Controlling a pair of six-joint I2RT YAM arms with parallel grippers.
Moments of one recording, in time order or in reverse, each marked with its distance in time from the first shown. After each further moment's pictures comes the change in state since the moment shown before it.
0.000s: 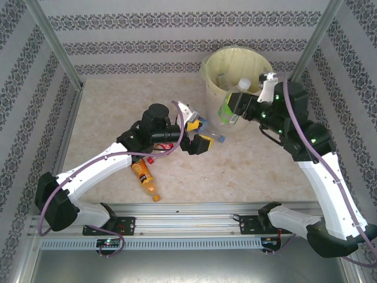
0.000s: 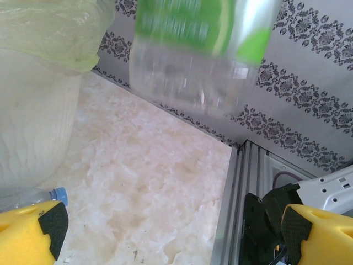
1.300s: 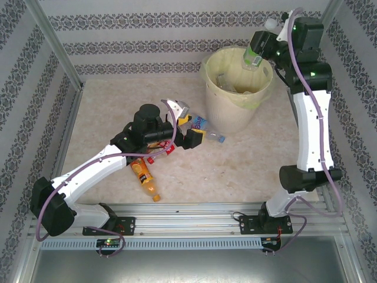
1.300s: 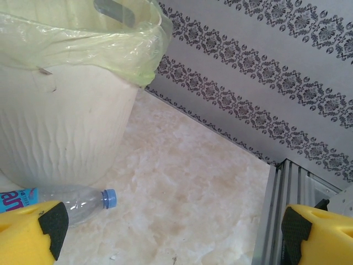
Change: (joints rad) left arm 0.068 -0.053 -0.061 0.039 -0.100 0.014; right arm -0.348 0.610 0.728 -0.049 -0.070 -0.162
